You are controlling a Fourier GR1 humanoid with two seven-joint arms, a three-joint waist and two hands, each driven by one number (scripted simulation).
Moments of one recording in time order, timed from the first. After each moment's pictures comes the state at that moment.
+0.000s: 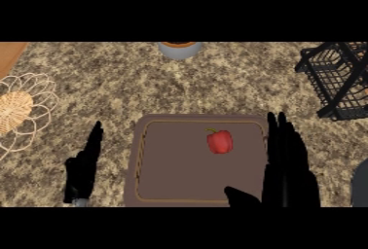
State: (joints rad) left arm 0.05 0.22 -0.22 -1.43 0.07 0.33 -0.01; right arm -0.04 -0.05 0.60 -2.11 1.31 0.05 1.05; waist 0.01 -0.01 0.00
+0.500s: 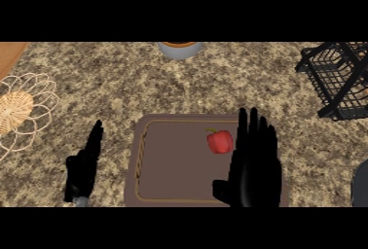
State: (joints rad) left arm 0.05 0.21 -0.21 -1.43 0.07 0.32 0.00; right arm -0.17 -0.02 0.65 -1.89 1.36 0.13 1.15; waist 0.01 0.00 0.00
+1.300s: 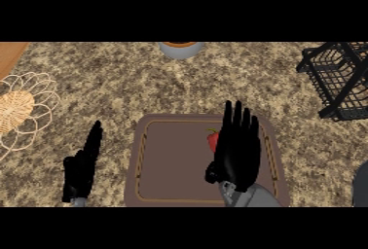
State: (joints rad) left arm 0.05 0.21 -0.20 -1.43 0.06 0.30 0.01; right arm -0.34 -0.02 0.61 -1.67 1.16 0.16 1.21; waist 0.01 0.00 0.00
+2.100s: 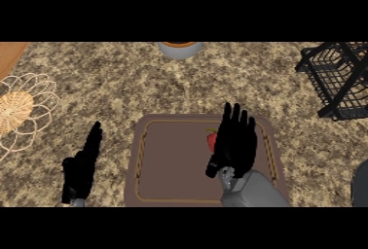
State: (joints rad) left arm 0.06 0.20 -0.19 -1.44 0.05 0.29 0.00; right arm -0.38 -0.02 0.56 -1.54 1.04 0.17 1.22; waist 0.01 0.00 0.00
